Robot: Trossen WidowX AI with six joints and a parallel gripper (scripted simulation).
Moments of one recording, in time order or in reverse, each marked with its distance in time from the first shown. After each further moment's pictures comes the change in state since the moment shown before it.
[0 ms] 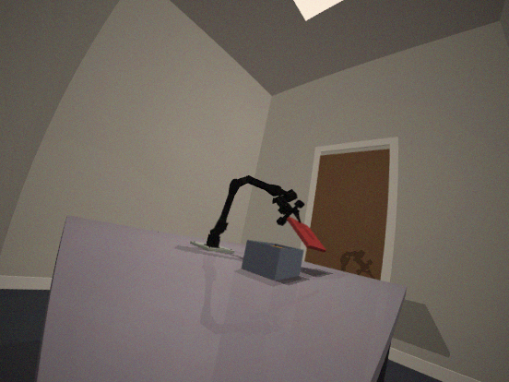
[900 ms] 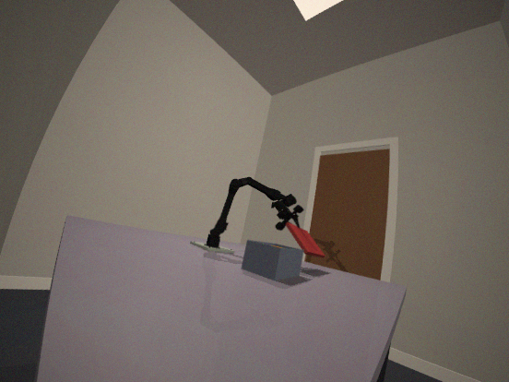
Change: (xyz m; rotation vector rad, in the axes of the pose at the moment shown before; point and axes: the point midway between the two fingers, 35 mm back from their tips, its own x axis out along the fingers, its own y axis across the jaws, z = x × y) arm 0.018 -0.023 0.001 -0.003 -0.003 -0.005
